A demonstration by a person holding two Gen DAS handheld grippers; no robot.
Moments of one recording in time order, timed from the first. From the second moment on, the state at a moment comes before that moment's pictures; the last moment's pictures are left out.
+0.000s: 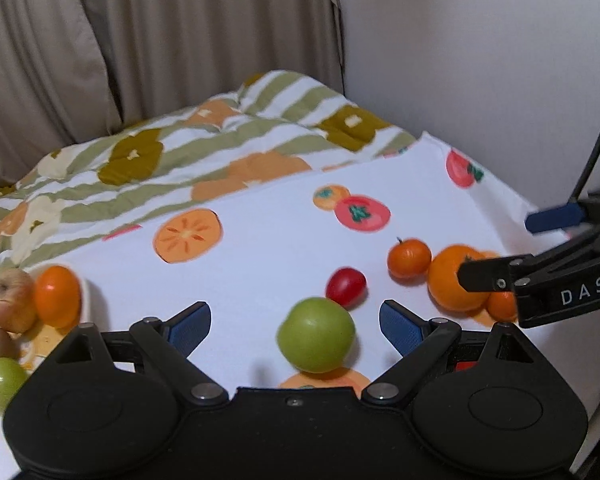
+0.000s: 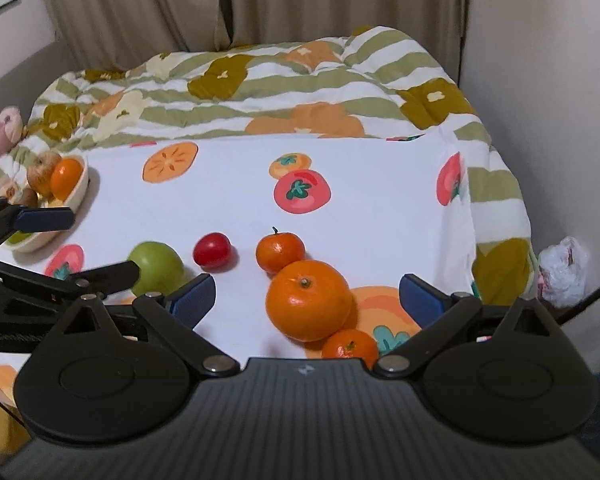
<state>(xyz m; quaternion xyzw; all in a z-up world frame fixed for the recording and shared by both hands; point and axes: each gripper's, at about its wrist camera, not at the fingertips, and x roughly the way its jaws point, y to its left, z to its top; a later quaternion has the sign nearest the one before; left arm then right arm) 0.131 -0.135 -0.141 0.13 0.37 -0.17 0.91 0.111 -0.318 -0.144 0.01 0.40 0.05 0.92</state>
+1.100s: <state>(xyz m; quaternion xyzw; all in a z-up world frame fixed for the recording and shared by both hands) 0.150 -0.154 -0.187 0.16 0.41 -0.16 0.88 0.142 -0.322 -0.192 0.02 0.45 0.11 0.89</state>
